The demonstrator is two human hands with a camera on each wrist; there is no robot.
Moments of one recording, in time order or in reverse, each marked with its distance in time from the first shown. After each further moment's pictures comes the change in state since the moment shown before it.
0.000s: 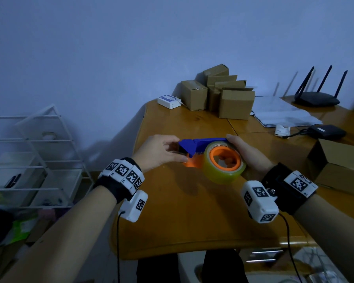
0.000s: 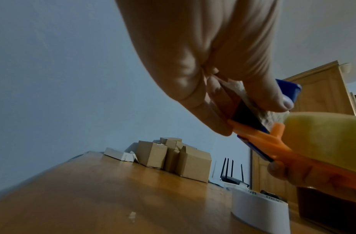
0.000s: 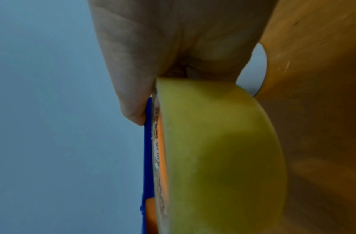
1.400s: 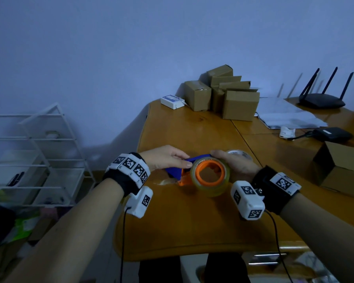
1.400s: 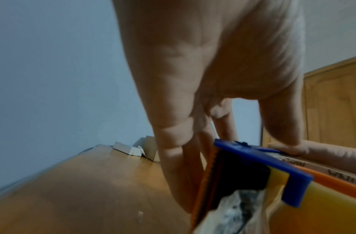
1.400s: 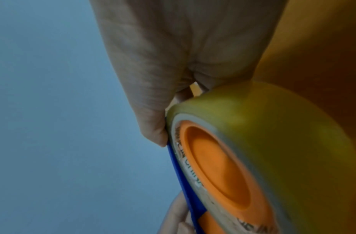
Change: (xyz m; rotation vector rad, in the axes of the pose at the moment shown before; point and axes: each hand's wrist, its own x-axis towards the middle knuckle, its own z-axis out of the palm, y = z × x) left_hand 0.014 -0.007 -0.005 0.059 -0.348 -0.327; right_hand 0.004 0.004 0.038 -0.016 -0.209 0.161
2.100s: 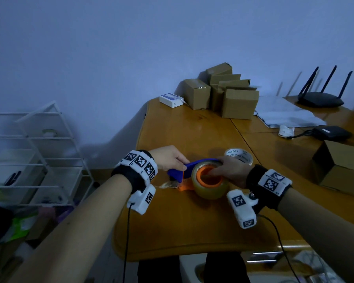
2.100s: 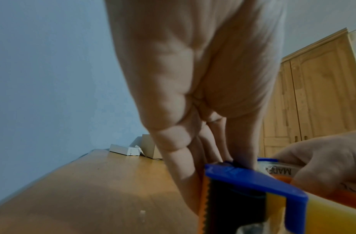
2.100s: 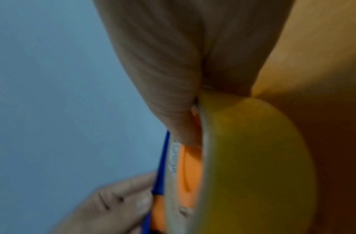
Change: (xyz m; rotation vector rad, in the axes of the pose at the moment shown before) left_hand 0.019 -0.003 0.003 0.249 -0.003 -0.108; right_hand 0.018 0.011 -0.004 -0.420 0.097 -0.003
